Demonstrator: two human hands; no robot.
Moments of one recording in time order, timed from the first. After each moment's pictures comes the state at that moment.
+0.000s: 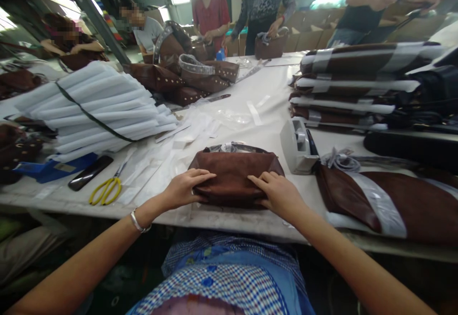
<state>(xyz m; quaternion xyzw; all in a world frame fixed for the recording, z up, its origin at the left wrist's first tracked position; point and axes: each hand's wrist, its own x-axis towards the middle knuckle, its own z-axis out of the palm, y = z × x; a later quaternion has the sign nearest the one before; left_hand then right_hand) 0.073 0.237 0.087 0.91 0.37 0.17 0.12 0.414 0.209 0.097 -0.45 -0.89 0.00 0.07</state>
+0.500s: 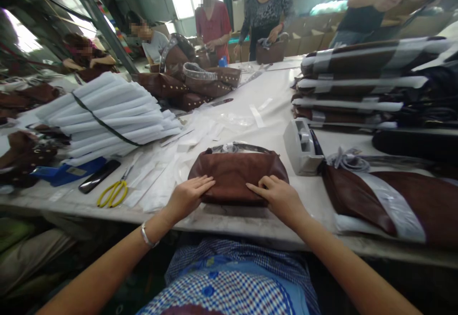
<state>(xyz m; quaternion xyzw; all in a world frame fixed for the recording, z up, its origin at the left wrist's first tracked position) 0.082 0.212 0.060 0.90 0.38 0.20 -0.07 0.414 0.202 0.067 -0.42 -0.90 -0.06 0.14</state>
